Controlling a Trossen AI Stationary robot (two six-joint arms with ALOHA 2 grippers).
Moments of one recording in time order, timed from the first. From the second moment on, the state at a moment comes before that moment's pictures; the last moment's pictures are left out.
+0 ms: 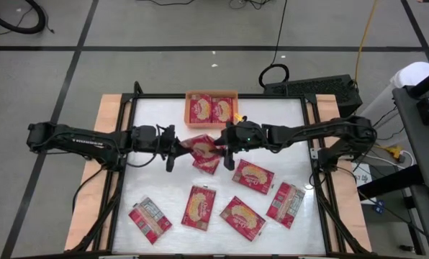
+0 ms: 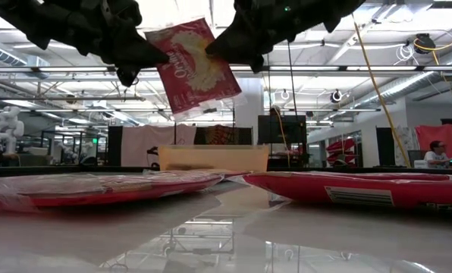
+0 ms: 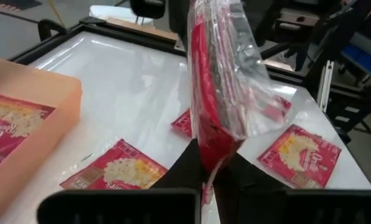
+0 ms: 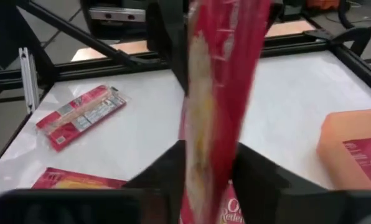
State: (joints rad) left arm 0.05 1.02 0.49 0.24 0.06 -0.21; right arm -0.05 1.57 1.04 0.13 -0.06 0.11
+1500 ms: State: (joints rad) left arm -0.12 1.37 0.41 0.76 -0.39 -0.37; right arm -0.66 1.69 1.03 0.22 -0.18 0.35
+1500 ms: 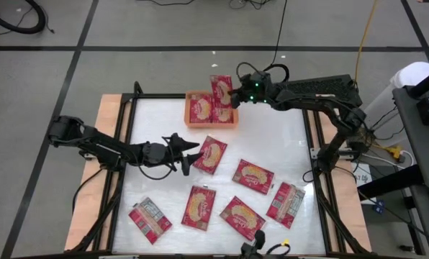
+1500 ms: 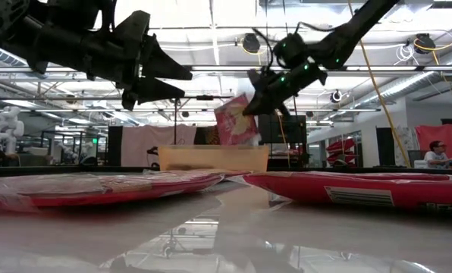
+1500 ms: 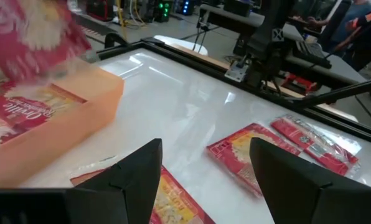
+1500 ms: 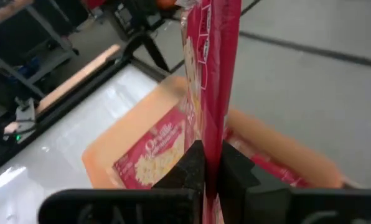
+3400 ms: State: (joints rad) left arm -0.15 1.37 0.41 0.71 -0.39 -0.39; right arm -0.50 1.61 1.03 -0.23 0.16 0.24
